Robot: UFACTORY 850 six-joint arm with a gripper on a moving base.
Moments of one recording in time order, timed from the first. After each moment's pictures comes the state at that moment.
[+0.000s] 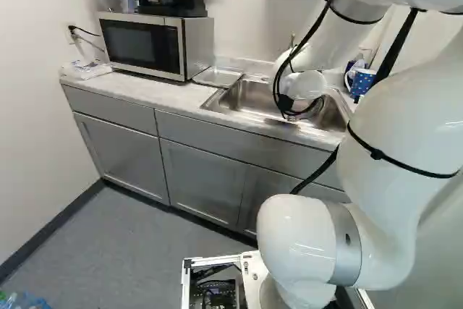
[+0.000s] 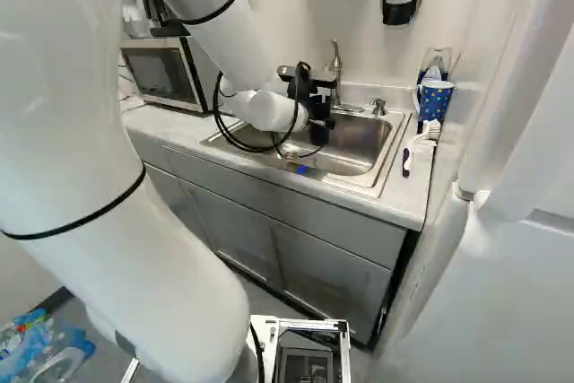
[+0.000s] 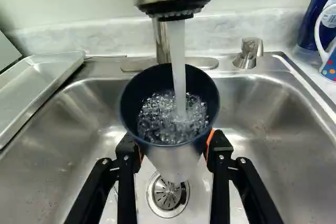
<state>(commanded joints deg) -16.4 -0.6 -36.4 6.9 28.0 0.0</state>
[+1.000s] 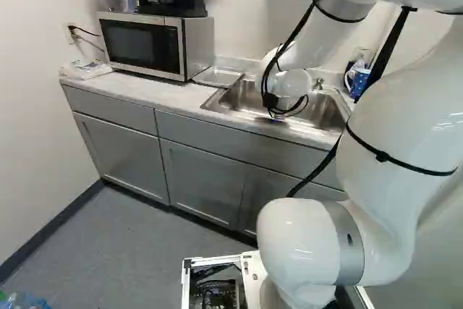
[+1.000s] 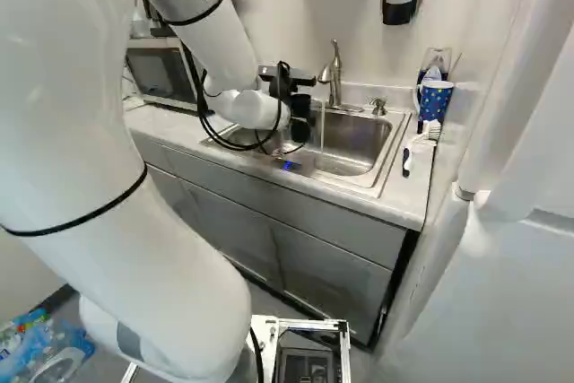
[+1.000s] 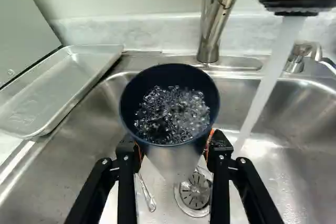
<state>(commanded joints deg) -8.9 -1.3 -37.1 6.9 28.0 0.0</state>
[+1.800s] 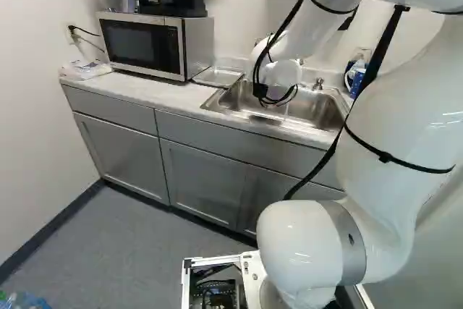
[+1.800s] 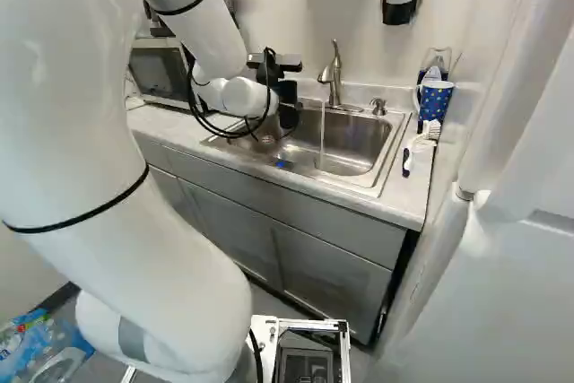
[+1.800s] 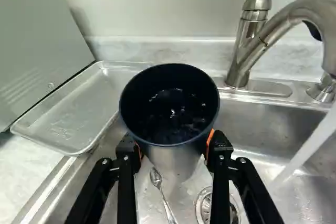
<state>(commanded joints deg) -5.0 -1.8 -42.1 6.9 27.0 0.0</state>
